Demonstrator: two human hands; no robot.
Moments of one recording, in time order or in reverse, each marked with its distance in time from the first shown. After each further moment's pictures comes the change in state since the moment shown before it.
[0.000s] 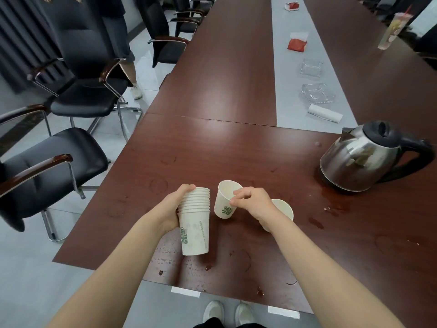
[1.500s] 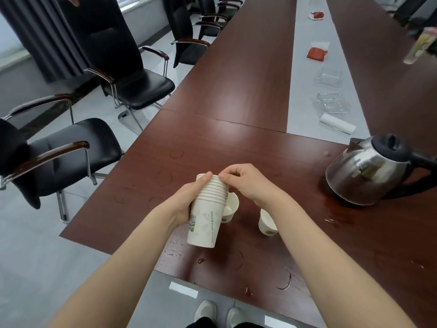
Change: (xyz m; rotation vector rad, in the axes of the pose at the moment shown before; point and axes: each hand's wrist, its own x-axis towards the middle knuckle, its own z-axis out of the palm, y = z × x) left_hand -0.037 0.002 0.046 0.031 -0.150 0.185; right_hand -0.021 -0.076 -0.010 -0.144 -0.296 -0.237
